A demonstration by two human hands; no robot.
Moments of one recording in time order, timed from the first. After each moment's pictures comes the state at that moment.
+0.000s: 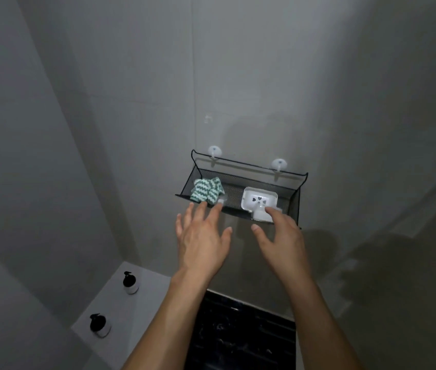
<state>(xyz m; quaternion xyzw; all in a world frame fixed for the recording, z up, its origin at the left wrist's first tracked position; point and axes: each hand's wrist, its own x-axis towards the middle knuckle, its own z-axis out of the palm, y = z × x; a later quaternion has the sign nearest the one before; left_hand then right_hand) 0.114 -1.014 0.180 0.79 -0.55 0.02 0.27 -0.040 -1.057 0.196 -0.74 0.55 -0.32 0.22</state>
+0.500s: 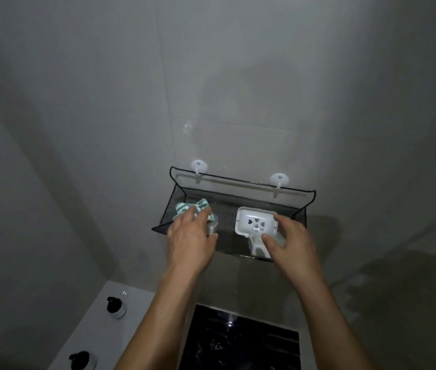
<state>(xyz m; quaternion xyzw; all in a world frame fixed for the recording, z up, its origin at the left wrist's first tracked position) 0.178 -1.156 0.163 0.79 -0.57 -0.04 0.23 -0.021 -1.188 0.180 -0.70 0.61 -0.28 0.25</state>
